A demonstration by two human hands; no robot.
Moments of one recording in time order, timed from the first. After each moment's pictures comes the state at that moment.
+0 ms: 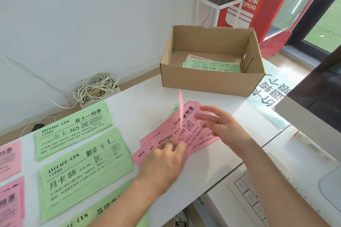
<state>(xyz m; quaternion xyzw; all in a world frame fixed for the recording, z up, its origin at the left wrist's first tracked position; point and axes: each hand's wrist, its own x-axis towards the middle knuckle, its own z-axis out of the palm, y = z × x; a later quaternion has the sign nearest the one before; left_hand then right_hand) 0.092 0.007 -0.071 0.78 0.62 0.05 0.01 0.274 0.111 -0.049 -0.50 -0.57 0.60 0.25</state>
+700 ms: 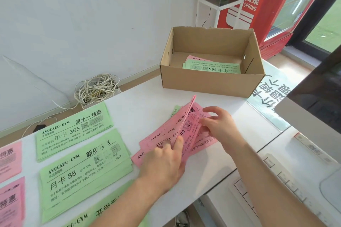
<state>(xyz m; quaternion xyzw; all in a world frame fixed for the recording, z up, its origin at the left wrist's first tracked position) 0.105 0.010 -0.057 0.74 0.67 -0.03 0.06 0.252 0.117 -0.047 -0.62 -0.49 0.54 0.29</state>
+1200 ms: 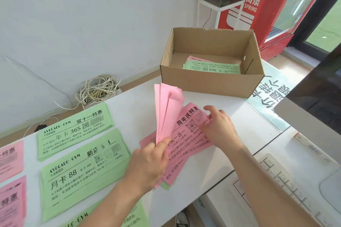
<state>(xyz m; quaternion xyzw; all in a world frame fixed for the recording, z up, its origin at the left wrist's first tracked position) 0.062 -0.001 -0.073 0.72 0.67 0.14 0.08 0.254 0.119 -0.060 -0.65 -0.68 0.30 0.13</state>
